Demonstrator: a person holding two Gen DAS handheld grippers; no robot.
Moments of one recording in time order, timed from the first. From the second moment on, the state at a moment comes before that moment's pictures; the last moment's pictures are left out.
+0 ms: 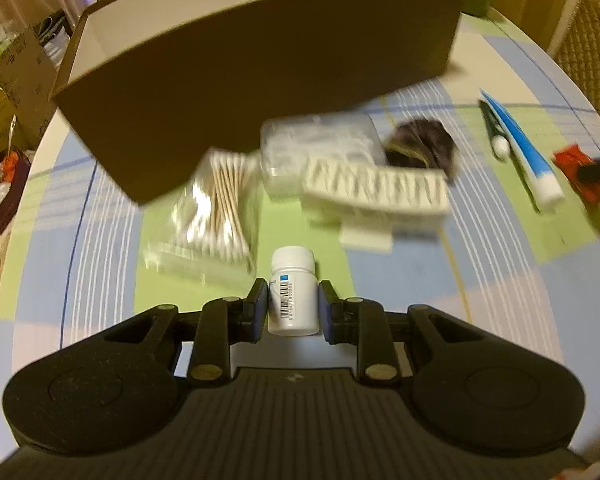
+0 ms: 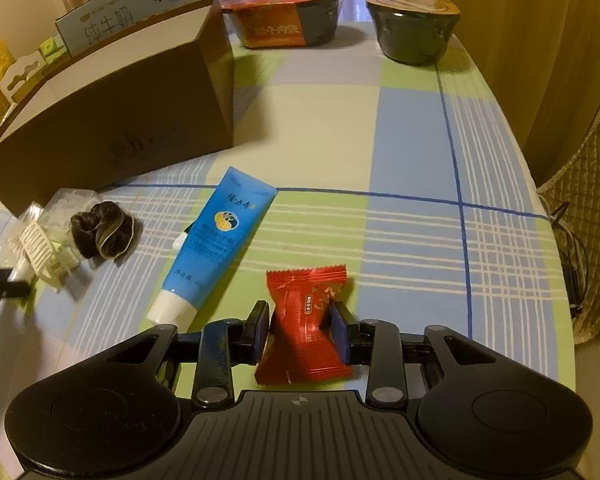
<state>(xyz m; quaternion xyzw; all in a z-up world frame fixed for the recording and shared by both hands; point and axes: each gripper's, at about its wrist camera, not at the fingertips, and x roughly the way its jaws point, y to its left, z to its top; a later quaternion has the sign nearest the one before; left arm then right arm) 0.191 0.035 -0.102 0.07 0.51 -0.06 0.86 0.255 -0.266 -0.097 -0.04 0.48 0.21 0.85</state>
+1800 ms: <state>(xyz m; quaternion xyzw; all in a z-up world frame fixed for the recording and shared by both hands) 0.167 0.061 -0.056 0.01 0.47 -0.04 0.88 0.224 -0.200 -0.050 -0.03 0.44 0.30 0.85</state>
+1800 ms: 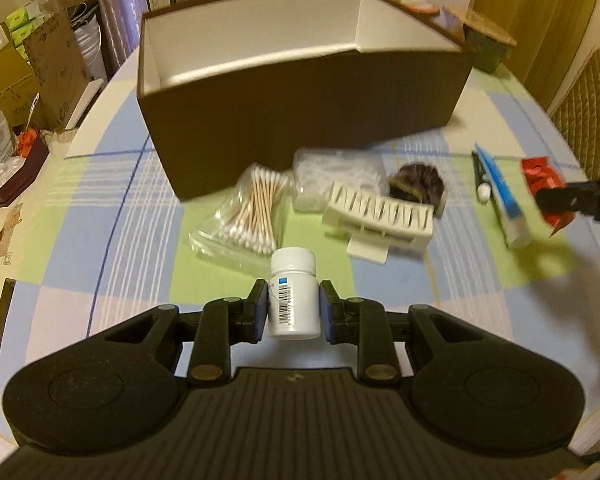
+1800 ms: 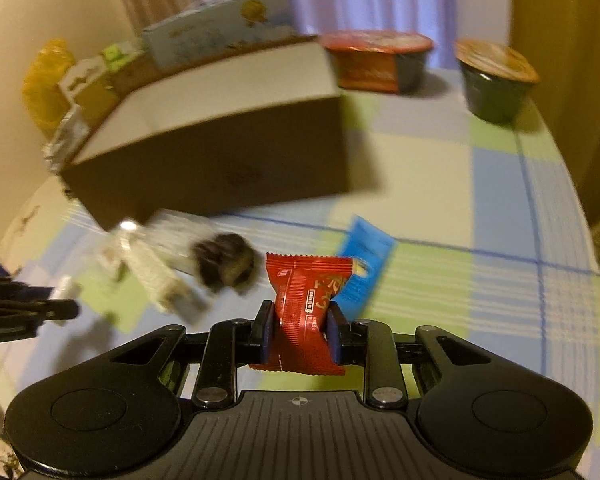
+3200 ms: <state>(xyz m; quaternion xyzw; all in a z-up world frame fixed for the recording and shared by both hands) 0.393 0.110 -0.048 0.00 0.55 -0.02 0.84 0.385 0.010 -0.054 -0.07 0.50 0.38 0.78</state>
